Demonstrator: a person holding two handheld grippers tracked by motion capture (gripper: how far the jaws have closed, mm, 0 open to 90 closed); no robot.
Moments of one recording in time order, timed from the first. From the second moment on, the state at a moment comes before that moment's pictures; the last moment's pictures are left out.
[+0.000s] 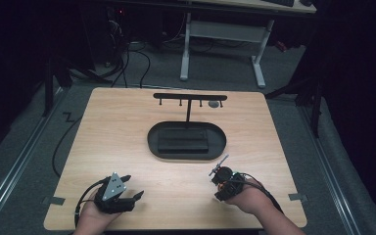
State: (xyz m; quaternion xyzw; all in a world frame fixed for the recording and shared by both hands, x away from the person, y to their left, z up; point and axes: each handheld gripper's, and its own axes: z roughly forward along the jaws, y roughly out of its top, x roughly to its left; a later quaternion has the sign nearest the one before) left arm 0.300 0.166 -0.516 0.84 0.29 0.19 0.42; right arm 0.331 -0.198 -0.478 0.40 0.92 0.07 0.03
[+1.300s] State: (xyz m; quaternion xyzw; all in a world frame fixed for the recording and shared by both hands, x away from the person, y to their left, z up) left arm 0.300 0.166 -0.517 0.84 0.28 0.19 0.42; right arm 0.336 -0.196 -0.488 0.36 0.93 0.00 0.00
